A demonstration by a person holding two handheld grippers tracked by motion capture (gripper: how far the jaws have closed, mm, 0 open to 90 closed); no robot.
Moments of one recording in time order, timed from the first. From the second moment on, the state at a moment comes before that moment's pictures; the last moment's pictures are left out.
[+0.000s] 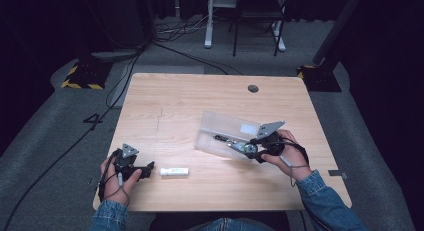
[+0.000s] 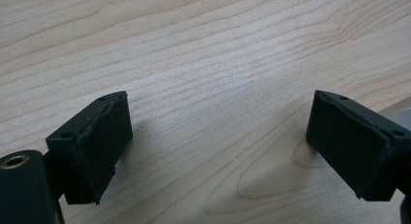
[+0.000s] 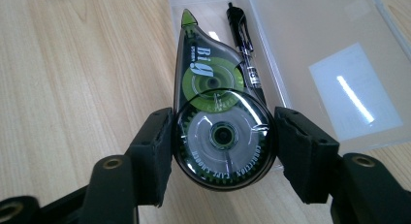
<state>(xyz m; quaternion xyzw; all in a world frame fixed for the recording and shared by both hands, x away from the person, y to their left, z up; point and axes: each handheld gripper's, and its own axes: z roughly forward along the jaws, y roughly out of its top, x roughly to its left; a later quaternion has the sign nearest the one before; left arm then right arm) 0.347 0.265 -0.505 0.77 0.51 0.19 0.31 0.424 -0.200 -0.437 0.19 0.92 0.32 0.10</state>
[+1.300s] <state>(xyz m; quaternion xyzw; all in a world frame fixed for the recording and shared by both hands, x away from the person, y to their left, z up) 0.347 0.265 -0.506 0.77 0.51 0.19 0.32 0.448 -0.195 -0.462 0.18 0.94 0.29 0.06</state>
